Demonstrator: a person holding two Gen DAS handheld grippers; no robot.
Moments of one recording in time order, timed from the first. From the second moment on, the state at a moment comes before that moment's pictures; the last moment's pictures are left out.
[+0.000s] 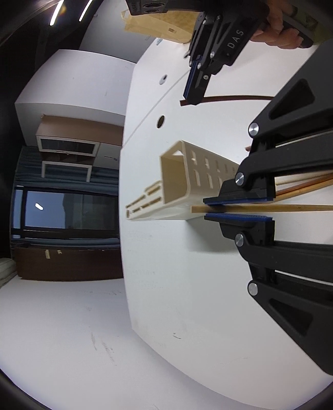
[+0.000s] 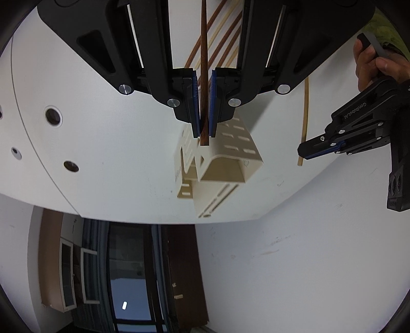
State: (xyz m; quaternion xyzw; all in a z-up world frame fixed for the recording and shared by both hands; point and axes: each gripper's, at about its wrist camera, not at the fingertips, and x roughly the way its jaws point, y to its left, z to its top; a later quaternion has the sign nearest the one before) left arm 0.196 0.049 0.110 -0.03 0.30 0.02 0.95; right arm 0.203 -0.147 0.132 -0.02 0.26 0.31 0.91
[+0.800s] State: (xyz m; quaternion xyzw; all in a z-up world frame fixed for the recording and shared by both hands) left arm 0.191 0.032 0.187 -0.04 0.11 0.00 0.99; right arm 0.189 -0.160 0.215 0.04 0.02 0.33 0.94
